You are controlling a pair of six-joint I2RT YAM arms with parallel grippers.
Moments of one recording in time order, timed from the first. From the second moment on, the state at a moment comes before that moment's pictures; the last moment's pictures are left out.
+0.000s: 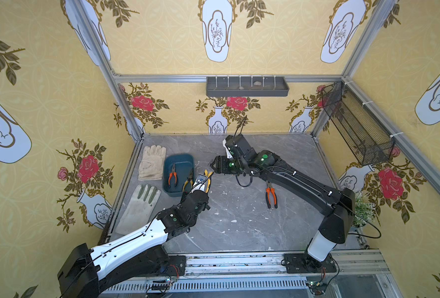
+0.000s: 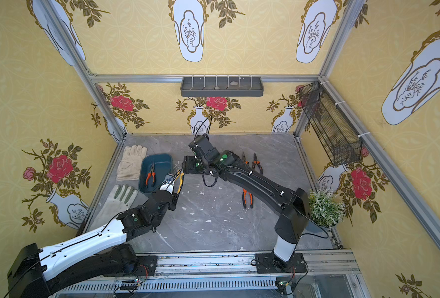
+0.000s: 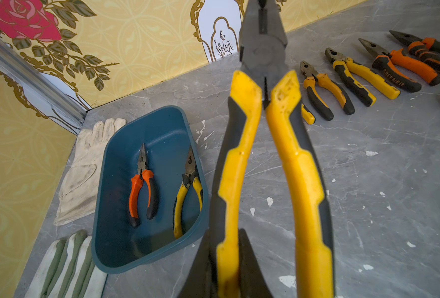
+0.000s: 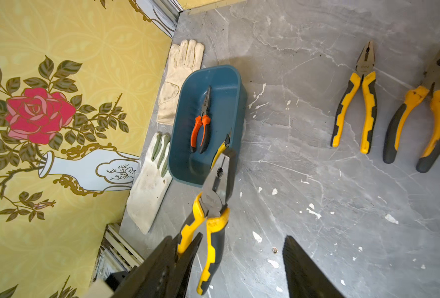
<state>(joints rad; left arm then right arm) -0.92 0.98 0.56 -0.19 -0.70 -0.17 0.94 1.75 1.73 -0.70 -0.03 0.73</state>
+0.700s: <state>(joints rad) -0.94 1.04 0.60 -0.18 -0.72 -0.19 0.94 1.99 1.99 -0.88 0.08 0.96</state>
